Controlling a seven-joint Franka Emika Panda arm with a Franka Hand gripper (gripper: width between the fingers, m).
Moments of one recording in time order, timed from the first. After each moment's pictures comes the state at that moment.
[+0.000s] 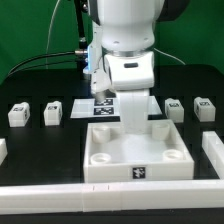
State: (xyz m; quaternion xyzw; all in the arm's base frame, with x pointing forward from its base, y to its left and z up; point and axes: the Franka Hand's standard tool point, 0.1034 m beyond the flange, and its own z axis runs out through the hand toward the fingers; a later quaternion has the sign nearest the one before) arm 0.453 0.029 0.019 -0.70 -0.71 0.04 0.07
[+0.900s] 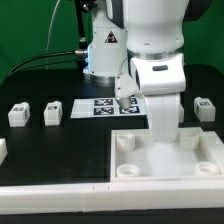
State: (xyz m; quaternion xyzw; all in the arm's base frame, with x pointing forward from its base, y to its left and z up) arm 0.487 0.066 0.019 -0.72 -0.69 0.03 0.06
